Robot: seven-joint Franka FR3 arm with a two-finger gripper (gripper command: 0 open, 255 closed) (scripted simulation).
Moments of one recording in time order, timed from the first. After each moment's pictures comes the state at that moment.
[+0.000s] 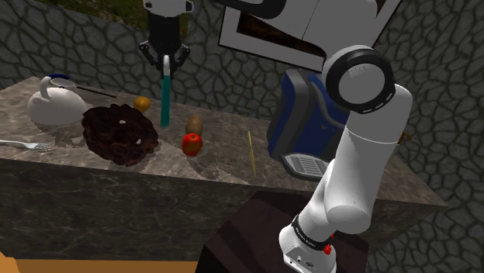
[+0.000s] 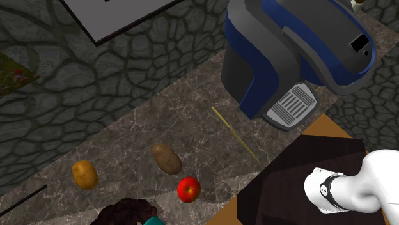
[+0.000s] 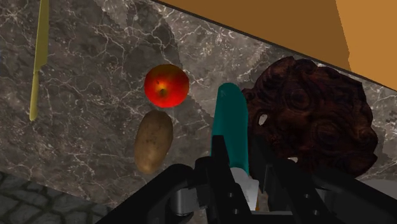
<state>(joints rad) 0.25 0.24 0.10 -1.31 -0.14 1.53 0.85</state>
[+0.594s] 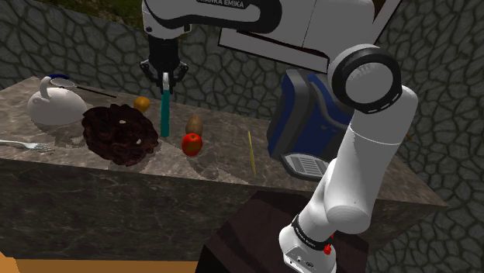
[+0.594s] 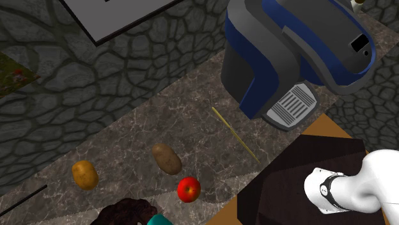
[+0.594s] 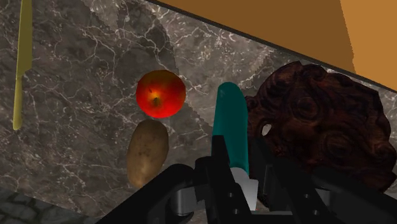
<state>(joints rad) 0.25 0.21 0.10 -1.48 -0.14 1.67 0.86</state>
